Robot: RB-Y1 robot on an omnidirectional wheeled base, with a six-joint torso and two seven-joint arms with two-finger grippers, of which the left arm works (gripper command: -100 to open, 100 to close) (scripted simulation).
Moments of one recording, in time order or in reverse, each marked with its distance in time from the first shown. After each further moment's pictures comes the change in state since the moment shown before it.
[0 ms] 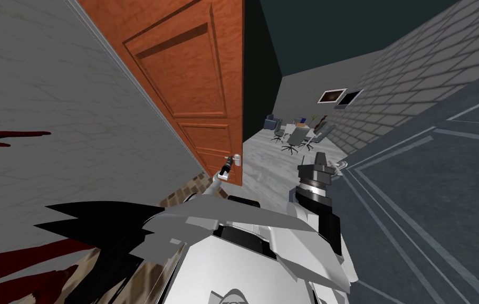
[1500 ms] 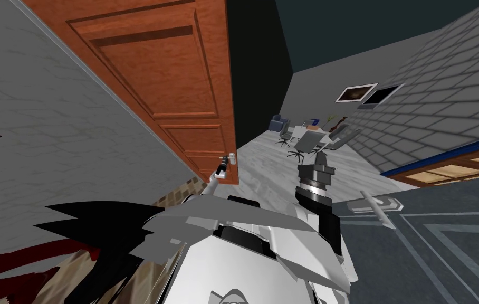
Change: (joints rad) arm -0.004 0.004 0.147 0.009 0.022 0.012 -0.038
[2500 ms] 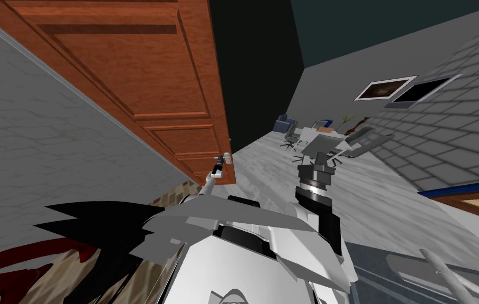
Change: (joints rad) arm -0.003 0.023 0.122 0.021 0.021 -0.013 -0.026
